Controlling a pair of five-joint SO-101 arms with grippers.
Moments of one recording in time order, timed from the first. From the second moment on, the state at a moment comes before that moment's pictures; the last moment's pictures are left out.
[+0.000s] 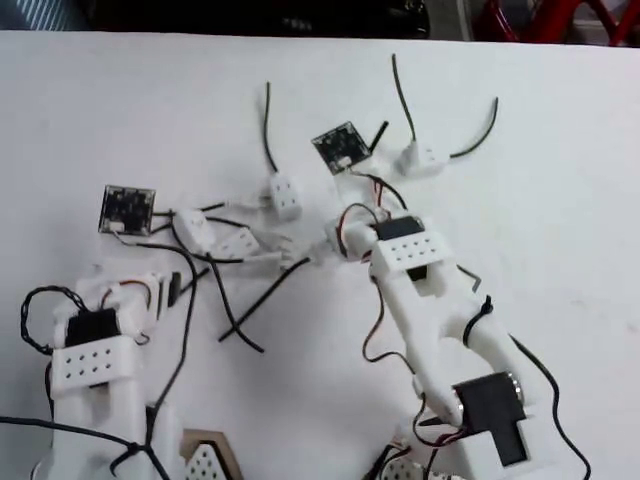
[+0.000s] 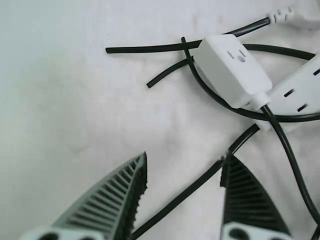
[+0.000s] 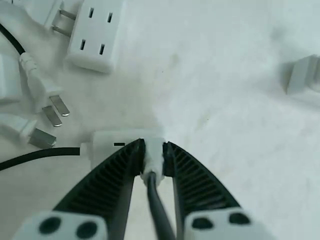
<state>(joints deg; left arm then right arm) -19.6 -52.2 73.1 44.5 -17.9 -19.6 -8.2 37.9 36.9 15.2</state>
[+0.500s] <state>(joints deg) -19.6 -52.2 73.8 43.5 -17.9 -19.5 -4.9 37.9 33.8 15.3</state>
